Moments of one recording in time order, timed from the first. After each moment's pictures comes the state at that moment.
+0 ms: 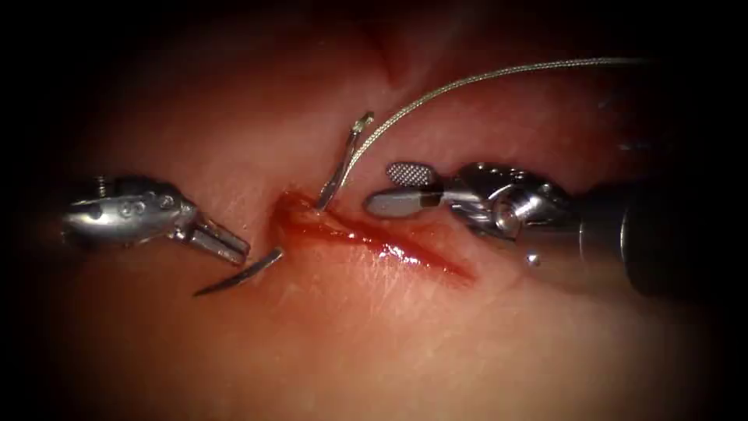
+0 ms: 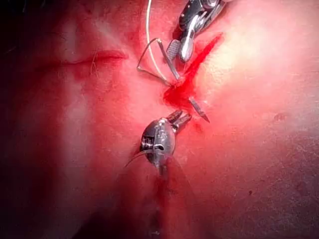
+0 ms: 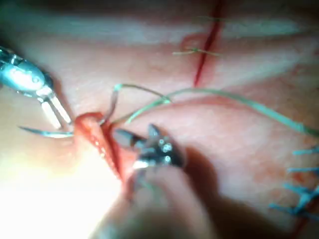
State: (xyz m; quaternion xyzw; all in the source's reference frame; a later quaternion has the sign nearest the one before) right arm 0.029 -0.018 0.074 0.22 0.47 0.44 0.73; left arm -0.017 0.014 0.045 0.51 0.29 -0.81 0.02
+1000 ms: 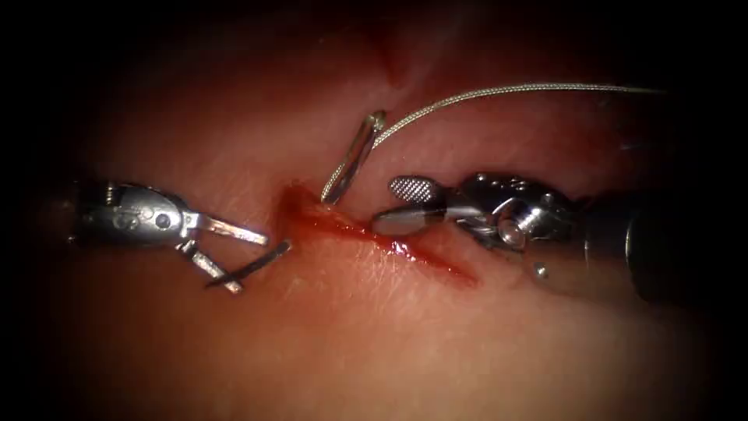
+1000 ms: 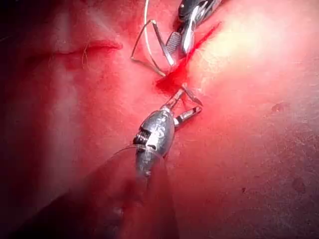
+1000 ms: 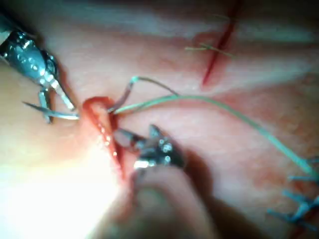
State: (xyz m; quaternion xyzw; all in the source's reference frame) right arm 0.030 -0.020 0.075 0.24 0.46 0.40 0.76; left arm -0.019 0.012 0.045 0.61 0.22 -0.75 0.13
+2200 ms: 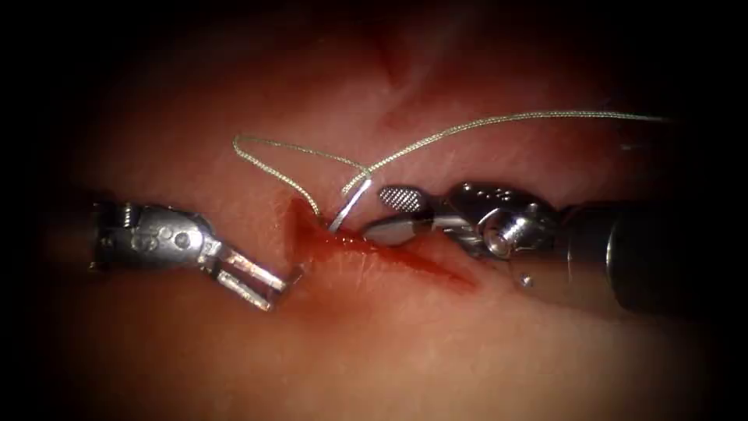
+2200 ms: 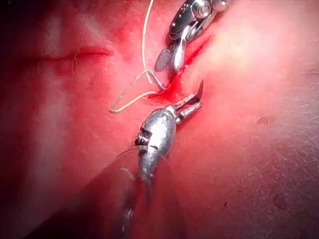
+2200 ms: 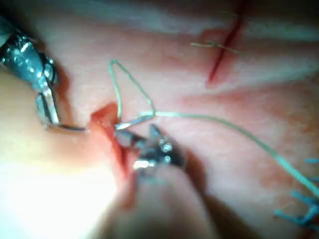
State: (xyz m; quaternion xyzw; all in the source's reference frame) right arm 0.030 -0.021 0.076 0.24 0.46 0.39 0.76; left arm -0.021 0.012 0.043 0.63 0.29 -0.72 0.10
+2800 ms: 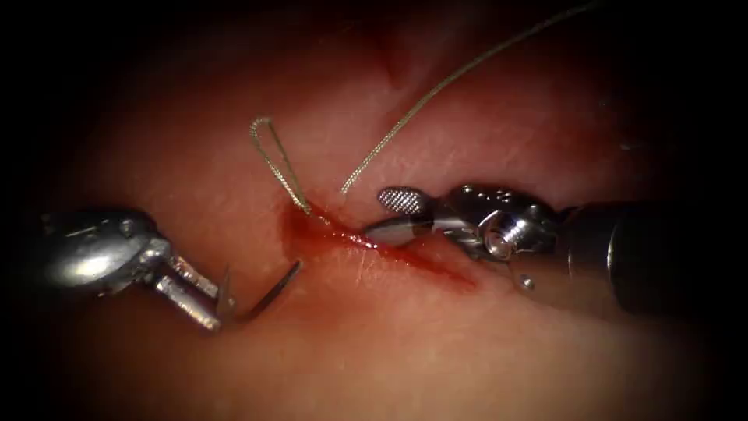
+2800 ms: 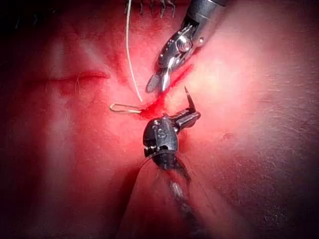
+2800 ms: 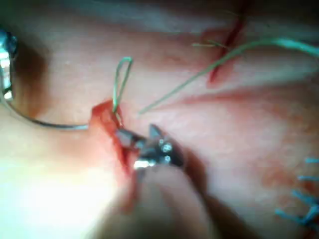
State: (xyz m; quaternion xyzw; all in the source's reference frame) right arm 0.030 -0.021 0.075 0.25 0.46 0.38 0.76; left arm -0.019 0.013 0.034 0.60 0.45 -0.66 -0.05
